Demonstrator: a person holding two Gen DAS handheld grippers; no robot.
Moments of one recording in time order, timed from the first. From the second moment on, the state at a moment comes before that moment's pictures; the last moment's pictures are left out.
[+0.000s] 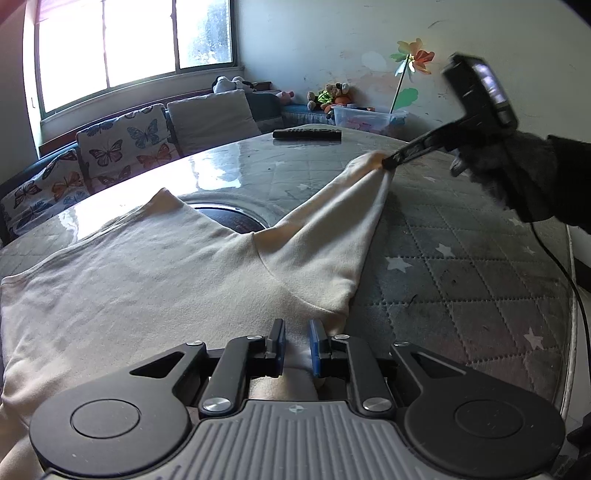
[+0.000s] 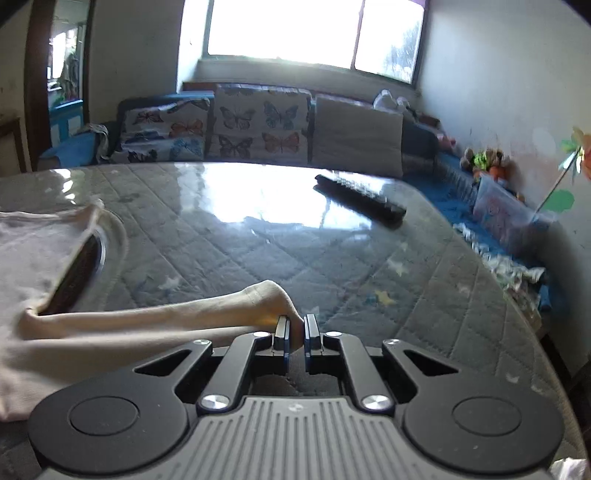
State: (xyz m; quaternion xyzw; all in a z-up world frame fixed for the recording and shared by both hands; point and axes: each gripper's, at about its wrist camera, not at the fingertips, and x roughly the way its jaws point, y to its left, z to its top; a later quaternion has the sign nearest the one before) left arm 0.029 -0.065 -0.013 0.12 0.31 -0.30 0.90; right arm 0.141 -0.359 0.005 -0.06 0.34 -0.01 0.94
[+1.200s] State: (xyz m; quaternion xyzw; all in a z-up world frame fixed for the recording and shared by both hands) left arm 0.026 0.079 0.013 0.01 0.32 -0.08 0.94; right arm 0.126 -0.244 0.021 -0.06 0.33 0.19 0.92
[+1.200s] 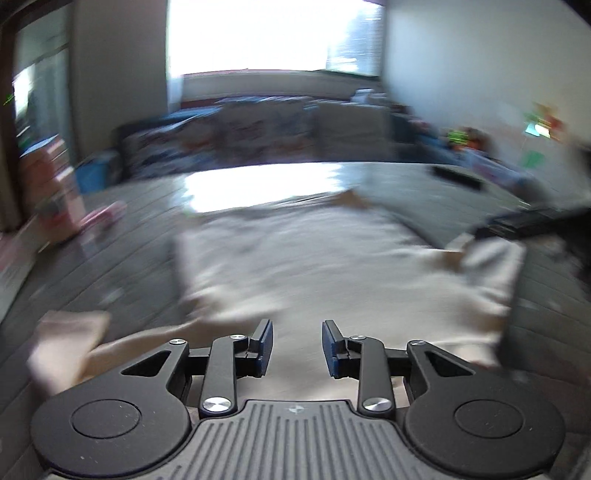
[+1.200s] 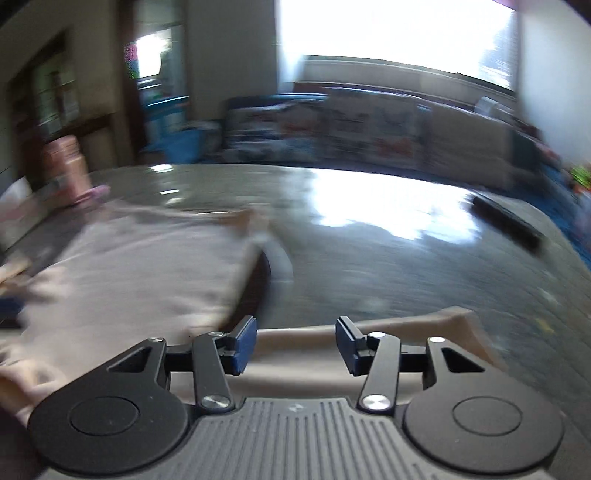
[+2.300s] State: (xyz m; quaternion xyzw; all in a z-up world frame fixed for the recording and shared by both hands) left arm 0.012 0.248 -0.010 -0.02 0.32 0.27 0.91; right arm 0.093 -0.097 -0.008 -0.12 0.36 0.38 0.84
